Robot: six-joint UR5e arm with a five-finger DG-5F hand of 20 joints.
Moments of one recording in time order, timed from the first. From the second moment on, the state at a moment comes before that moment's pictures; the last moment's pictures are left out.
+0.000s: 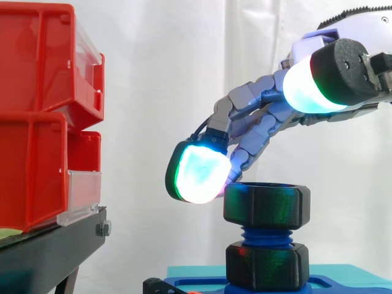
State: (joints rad) arm 0.15 -2.19 -1.08 -3.14 -1.59 -1.36
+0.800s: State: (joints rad) arm 0.12 -2.19 -1.08 -3.17 -1.60 -1.36
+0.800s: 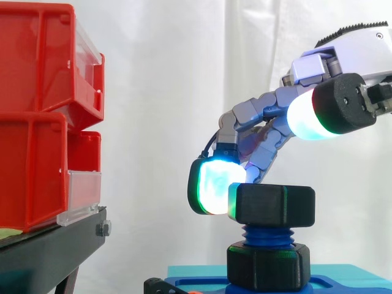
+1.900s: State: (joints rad) arm 0.06 -2.19 -1.02 -3.22 -1.67 -1.36
